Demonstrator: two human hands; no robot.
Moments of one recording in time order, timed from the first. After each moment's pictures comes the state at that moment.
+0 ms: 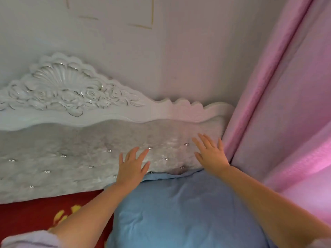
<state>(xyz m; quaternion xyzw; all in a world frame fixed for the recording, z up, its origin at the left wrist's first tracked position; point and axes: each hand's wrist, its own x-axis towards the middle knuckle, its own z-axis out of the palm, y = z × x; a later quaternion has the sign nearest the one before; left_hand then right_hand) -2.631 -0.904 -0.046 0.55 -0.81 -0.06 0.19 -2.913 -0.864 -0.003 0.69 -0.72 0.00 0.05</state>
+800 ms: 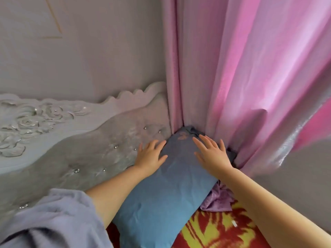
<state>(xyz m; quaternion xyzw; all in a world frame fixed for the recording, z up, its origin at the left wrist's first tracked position) -2.687 -0.846 -0.021 0.22 -0.97 -0.05 0.07 -2.834 -0.651 -0.020 0.45 -0.89 0.11 0.01</state>
